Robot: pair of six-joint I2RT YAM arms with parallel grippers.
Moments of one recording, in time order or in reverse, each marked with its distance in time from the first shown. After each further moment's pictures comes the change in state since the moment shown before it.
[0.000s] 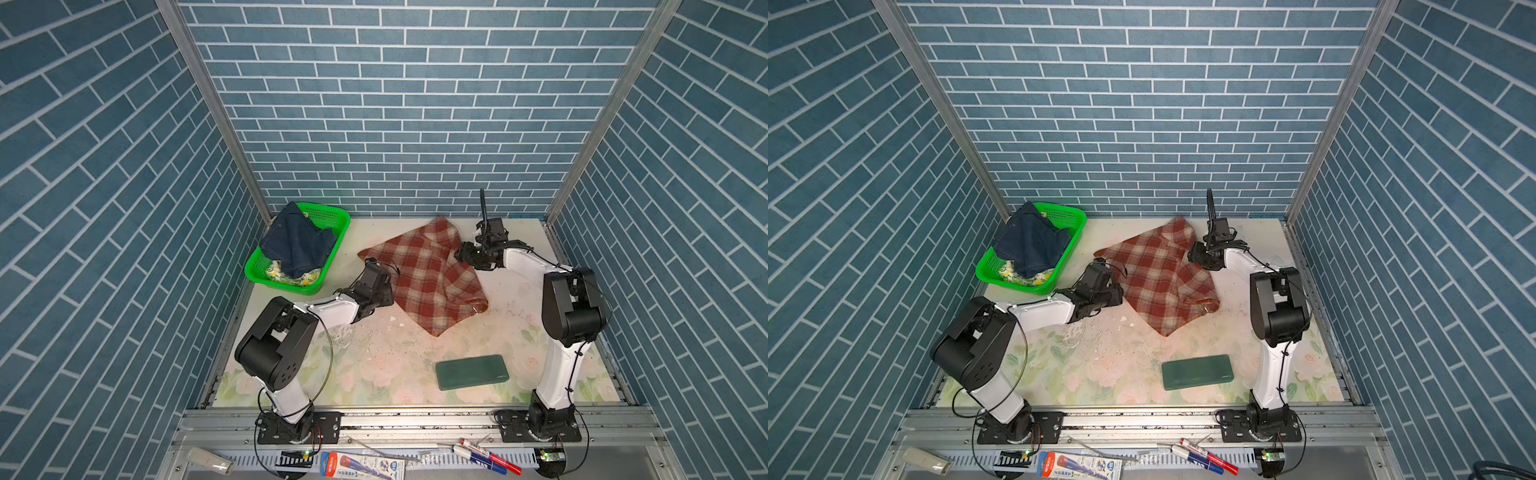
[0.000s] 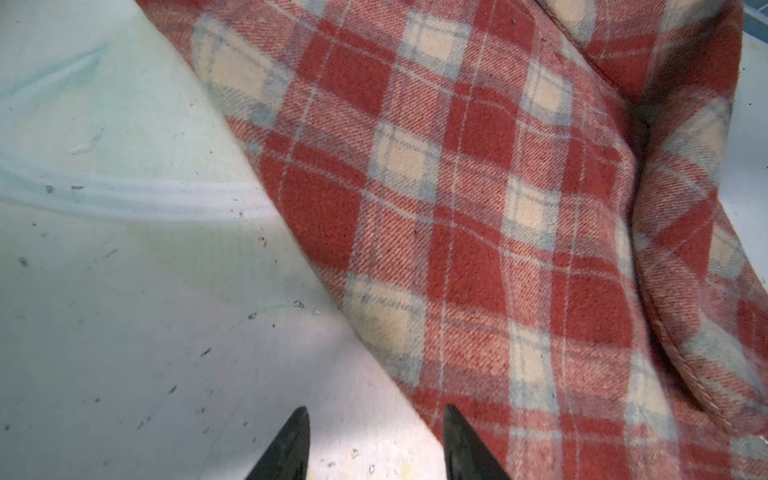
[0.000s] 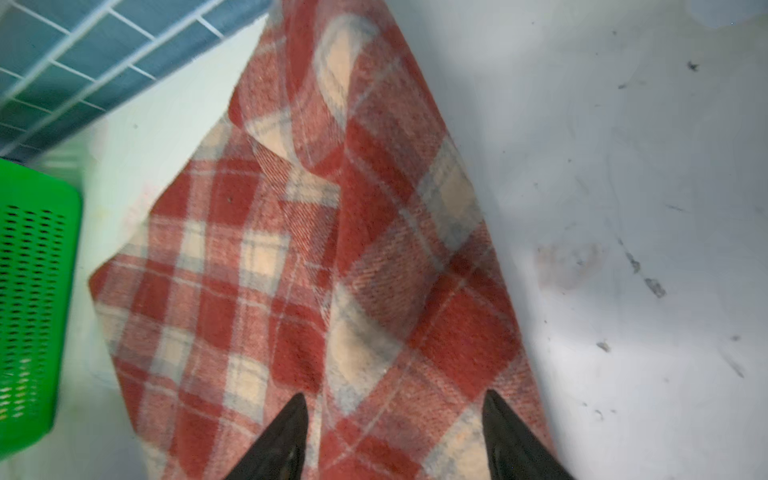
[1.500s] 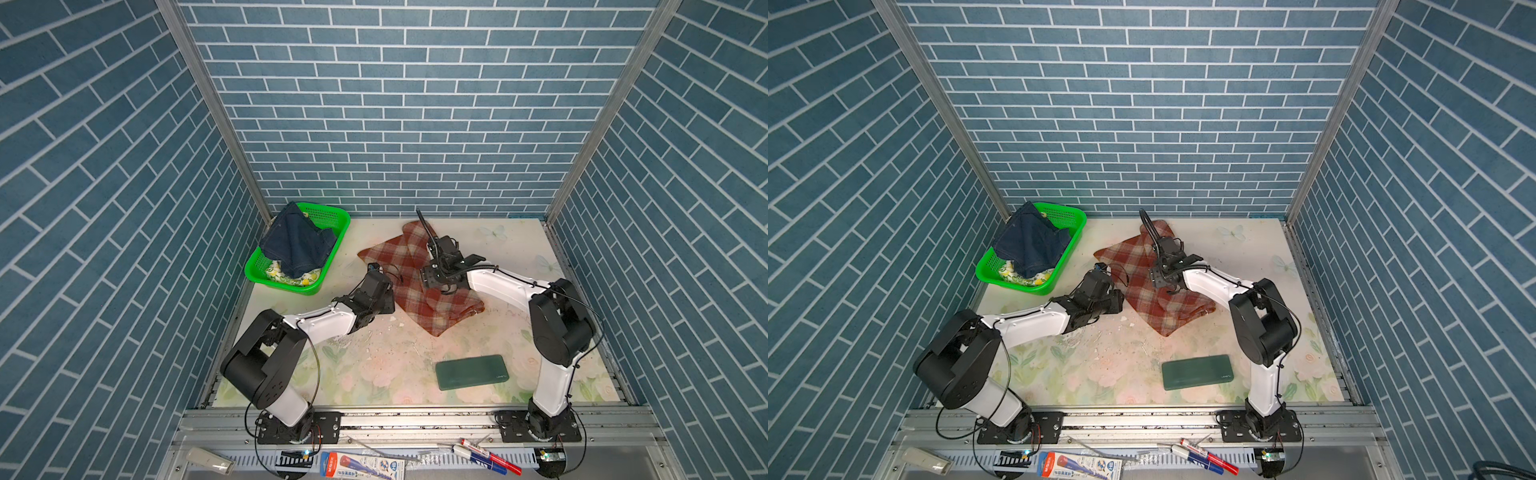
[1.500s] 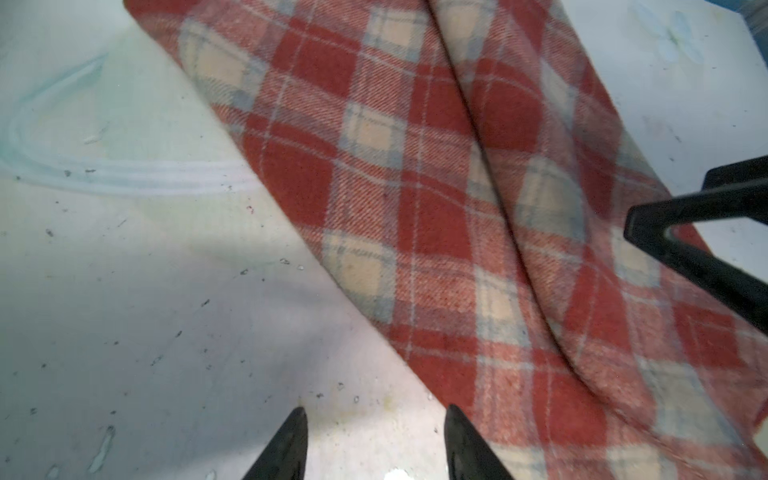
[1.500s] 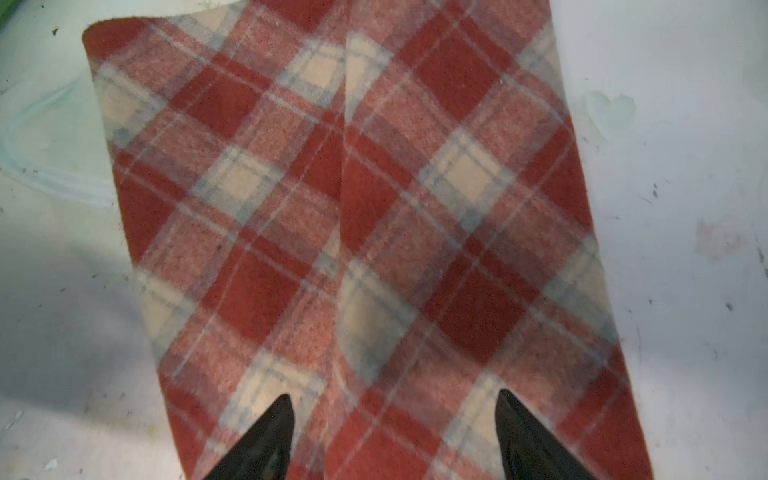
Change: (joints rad) left arm -0.049 -0.097 -0.071 -0.027 -0.040 0.019; right arm 0.370 -0.040 -0.021 -0.039 0.319 -0.144
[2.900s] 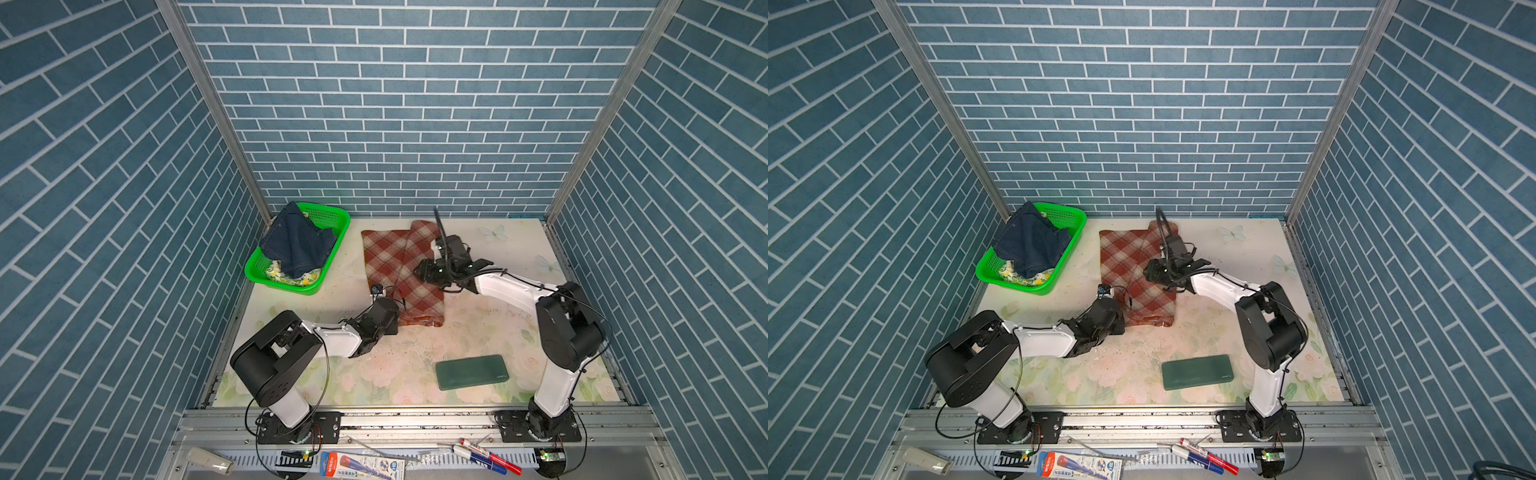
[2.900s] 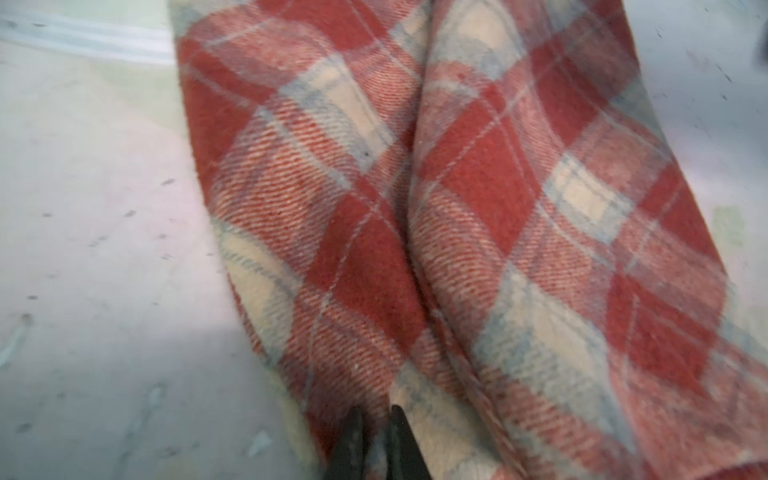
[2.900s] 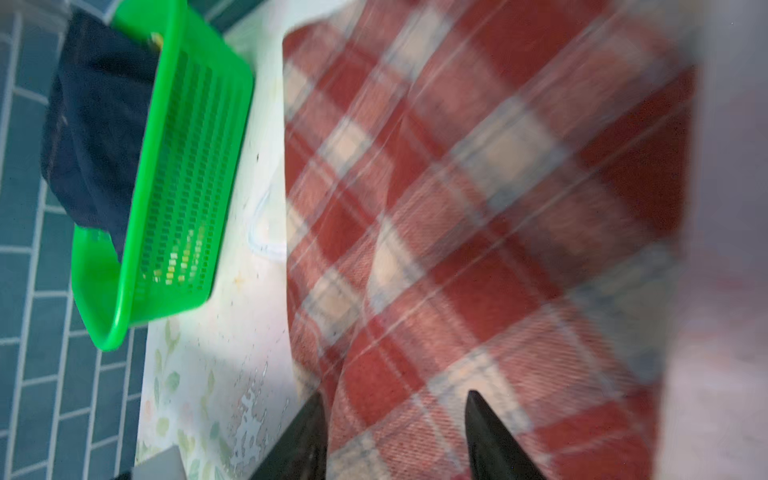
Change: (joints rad) left arm -0.180 0.035 -0.193 0.227 -0.135 -0.102; right arm -0.075 -0.149 -0.168 0.222 -0.351 0.444
